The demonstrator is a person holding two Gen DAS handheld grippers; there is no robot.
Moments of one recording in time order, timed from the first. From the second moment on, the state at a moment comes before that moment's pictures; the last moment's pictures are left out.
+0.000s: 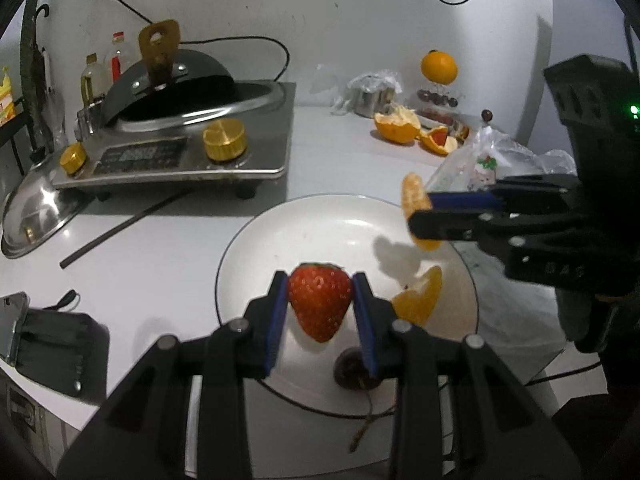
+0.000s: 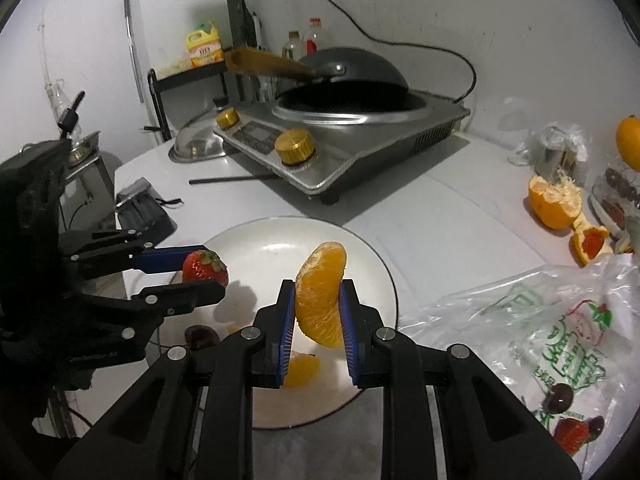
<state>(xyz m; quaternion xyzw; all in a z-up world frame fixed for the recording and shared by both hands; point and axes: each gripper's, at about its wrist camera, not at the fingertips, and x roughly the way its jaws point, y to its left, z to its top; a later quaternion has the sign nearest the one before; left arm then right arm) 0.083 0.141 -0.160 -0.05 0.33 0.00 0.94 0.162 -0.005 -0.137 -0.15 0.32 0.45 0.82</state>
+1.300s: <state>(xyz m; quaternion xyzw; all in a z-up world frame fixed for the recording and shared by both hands) 0.067 0.117 -0.139 -0.07 0.31 0.00 0.95 0.149 -0.054 -0.115 -0.13 0.32 0.40 0.85</state>
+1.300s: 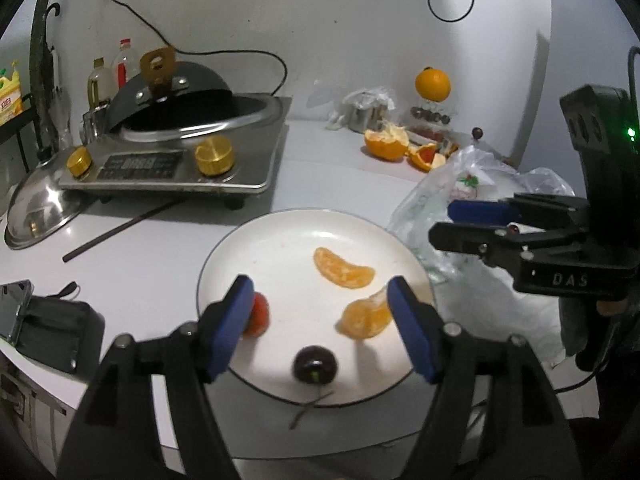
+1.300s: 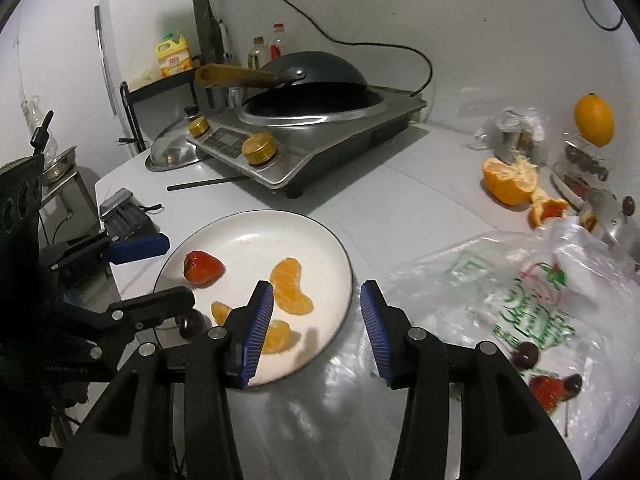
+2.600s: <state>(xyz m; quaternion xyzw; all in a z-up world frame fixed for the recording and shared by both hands) 0.105 -0.006 -0.129 -0.01 0.33 -0.05 0.94 0.181 -0.168 -0.168 -0.17 0.35 0.33 0.86</state>
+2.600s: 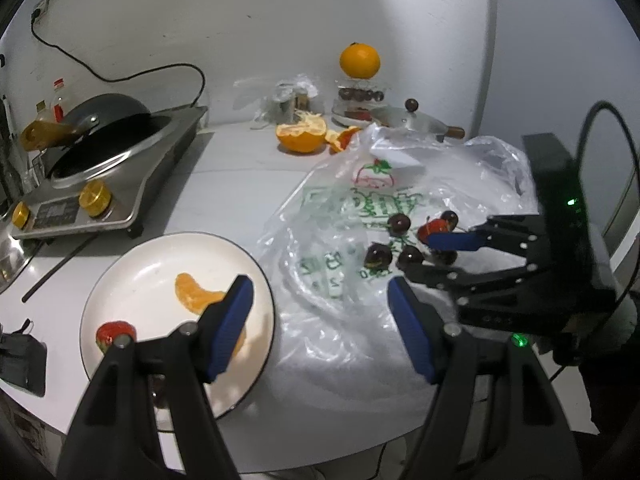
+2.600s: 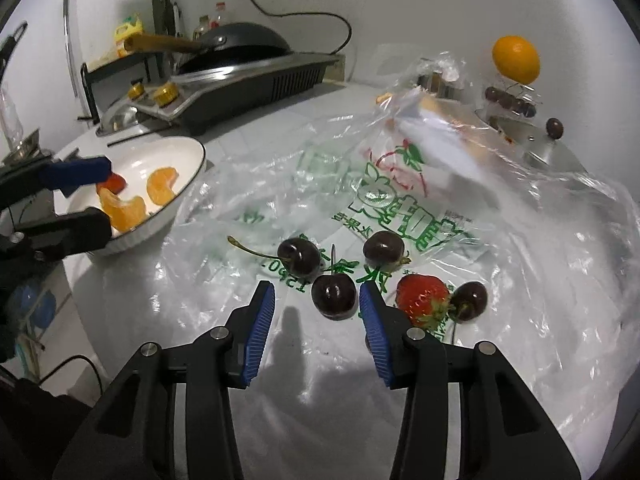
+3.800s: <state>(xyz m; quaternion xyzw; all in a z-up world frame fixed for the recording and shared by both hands) 0.143 -0.080 -0.135 0.09 0.32 -0.12 0.94 0.187 -0.212 -0.129 -0.12 0.31 0.35 0.88</state>
